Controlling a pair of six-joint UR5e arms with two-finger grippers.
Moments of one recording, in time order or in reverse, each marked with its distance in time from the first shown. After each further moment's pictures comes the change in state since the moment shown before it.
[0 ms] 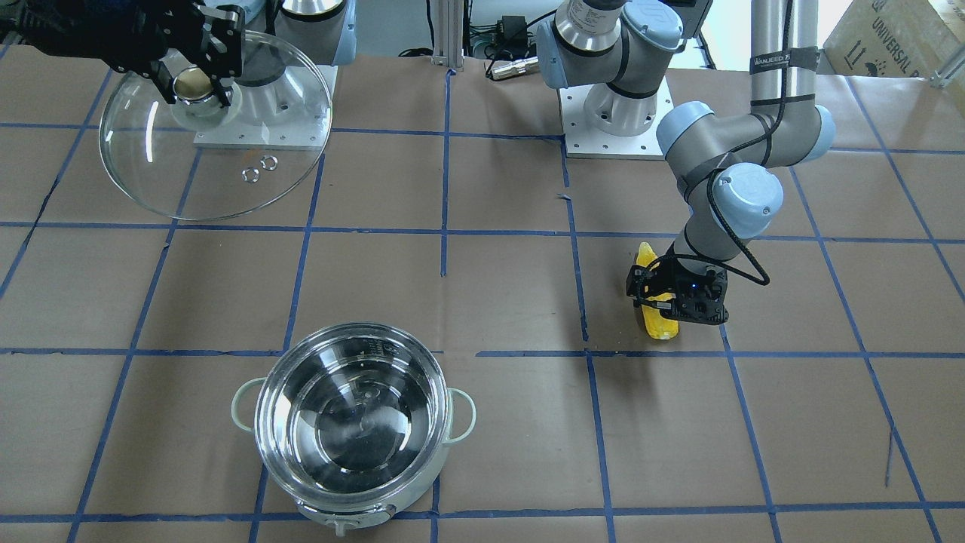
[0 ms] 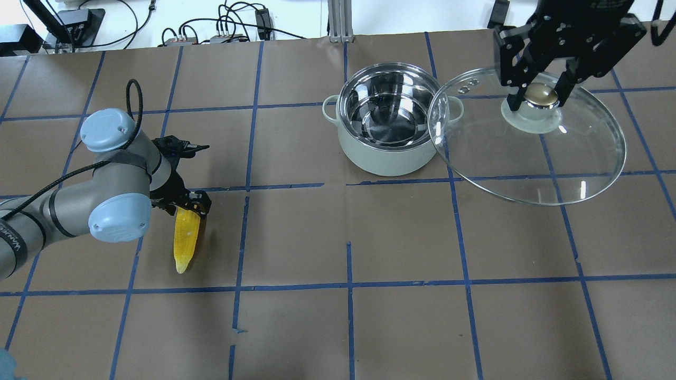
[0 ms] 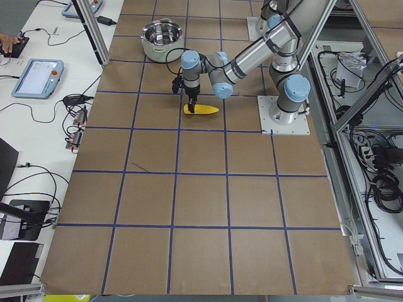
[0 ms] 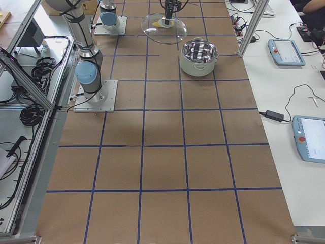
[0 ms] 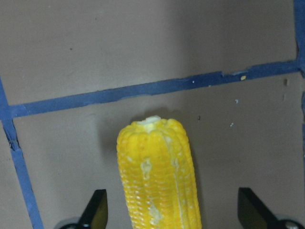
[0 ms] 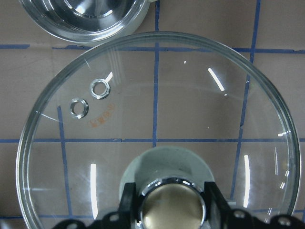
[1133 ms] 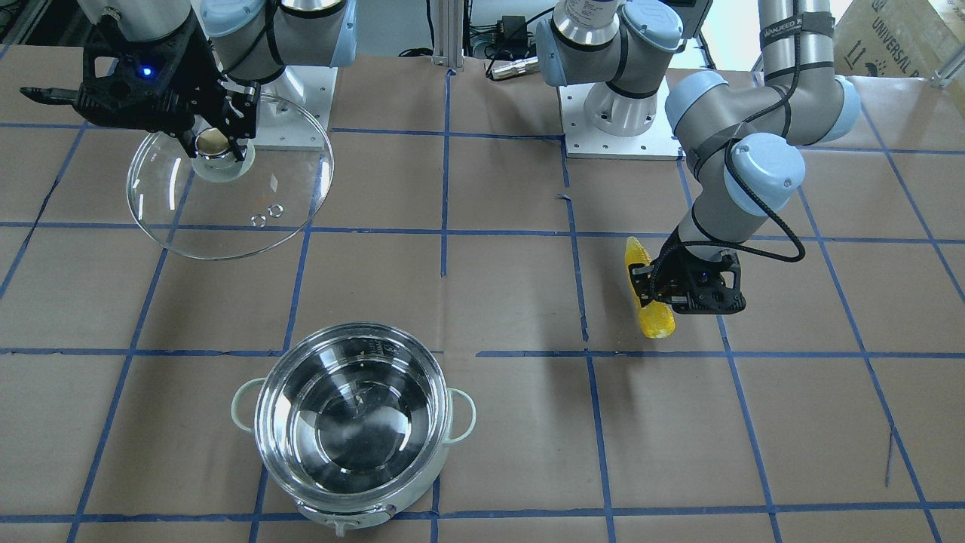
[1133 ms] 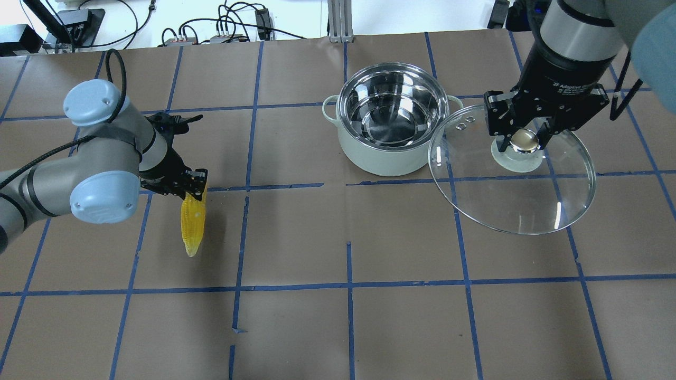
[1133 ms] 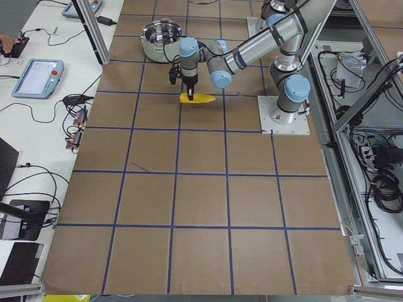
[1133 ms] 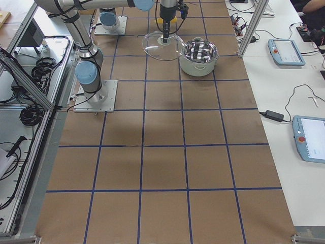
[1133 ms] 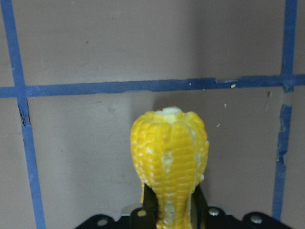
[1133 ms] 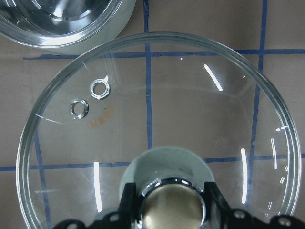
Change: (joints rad) left arm -0.063 0.077 0.138 -0.176 -0.087 -0.222; right arm -0.020 -0.078 0.266 -0.245 -0.010 0.008
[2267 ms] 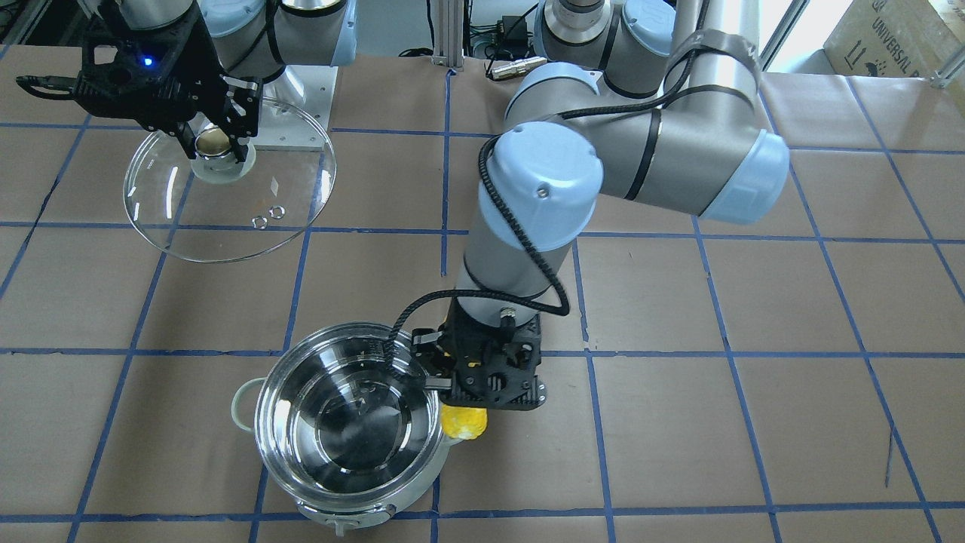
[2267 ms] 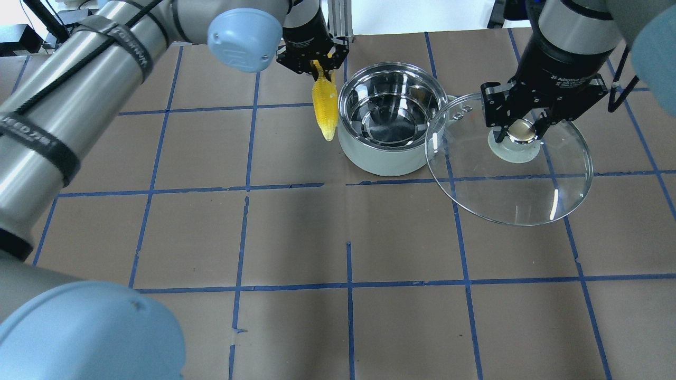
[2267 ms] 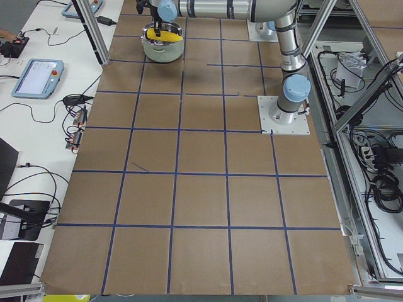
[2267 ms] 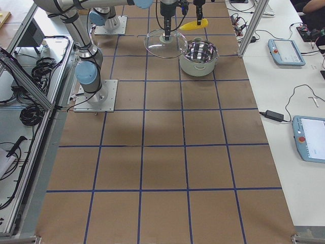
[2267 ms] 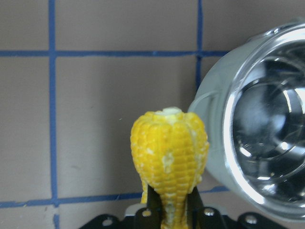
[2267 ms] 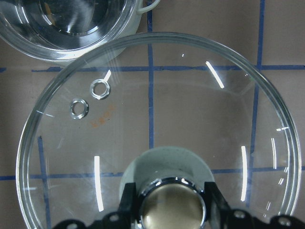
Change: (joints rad) left arm -0.446 -0.409 0.851 -0.266 -0.044 -0.427; right arm 0.014 0.002 -0.008 -0.039 -0.003 -0.001
